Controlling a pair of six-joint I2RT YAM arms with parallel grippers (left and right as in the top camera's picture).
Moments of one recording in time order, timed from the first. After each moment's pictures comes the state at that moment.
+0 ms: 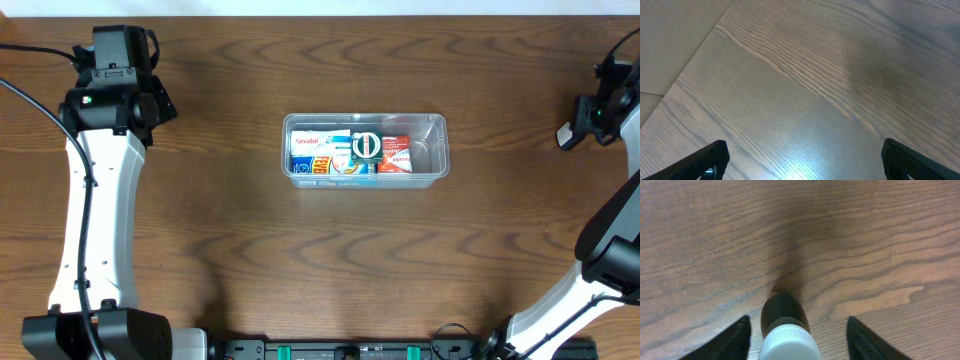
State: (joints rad) left arm 0.07 1.57 1.56 -1.02 -0.48 -0.33; right arm -0.47 2.04 1.59 -0.61 -0.03 -0.28
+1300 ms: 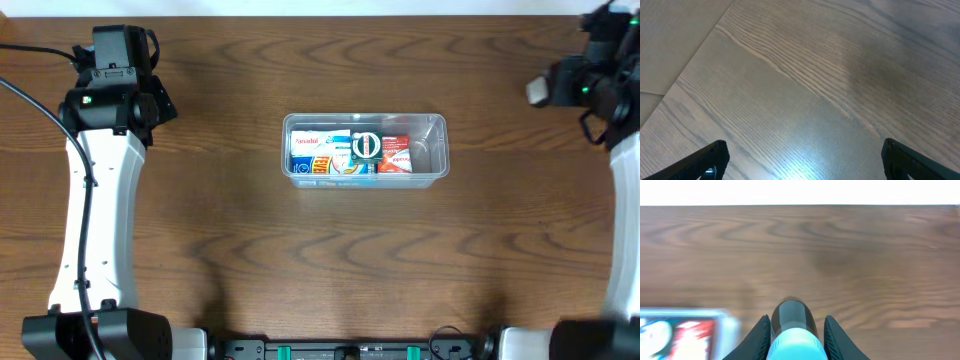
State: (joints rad) left arm 0.07 1.57 1.56 -1.02 -0.48 -0.33; right arm -0.19 1.52 1.60 -0.85 -0.12 -0.08
